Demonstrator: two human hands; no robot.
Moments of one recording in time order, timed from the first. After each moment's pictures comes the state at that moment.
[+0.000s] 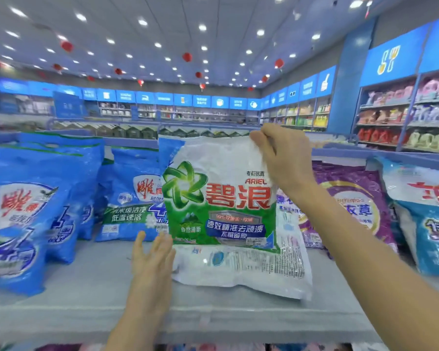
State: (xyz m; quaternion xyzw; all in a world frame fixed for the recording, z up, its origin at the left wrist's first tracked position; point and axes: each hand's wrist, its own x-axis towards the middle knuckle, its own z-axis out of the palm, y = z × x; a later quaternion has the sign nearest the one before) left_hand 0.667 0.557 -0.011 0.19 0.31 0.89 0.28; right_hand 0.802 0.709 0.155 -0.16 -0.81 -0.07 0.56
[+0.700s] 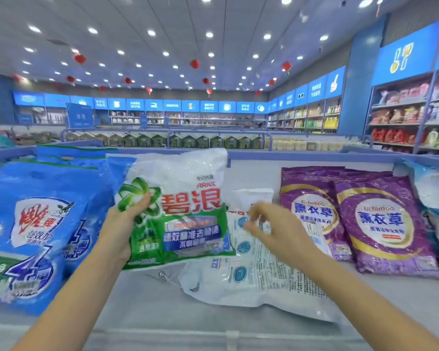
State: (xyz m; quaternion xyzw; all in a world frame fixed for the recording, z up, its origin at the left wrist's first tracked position) left_hand 0.561 0.554 0.060 0.27 0.49 0.81 0.17; right_hand 0.785 0.708 0.058 -0.19 -0.92 0.08 0.33
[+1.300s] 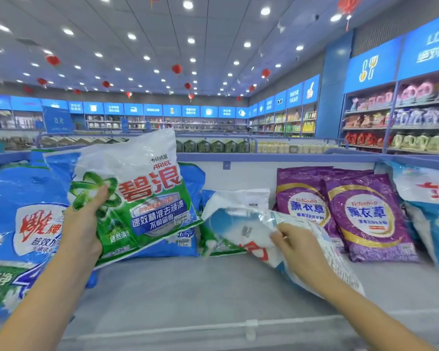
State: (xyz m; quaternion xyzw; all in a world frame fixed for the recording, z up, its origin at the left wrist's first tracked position) left_hand 0.502 0.517 0.069 0.21 0.43 0.87 0.14; right_hand 0.799 0.691 0.020 -0.33 -0.85 0.08 0.41
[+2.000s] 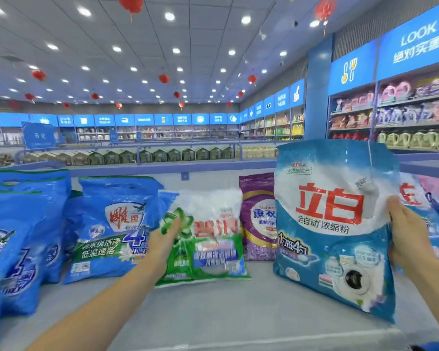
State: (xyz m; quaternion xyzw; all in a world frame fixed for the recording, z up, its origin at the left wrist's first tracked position) left_hand 0.611 0.688 0.009 0.28 0.59 0.73 0.19; right_hand 0.995 0.796 0.060 -0.36 -0.48 0.43 0.67
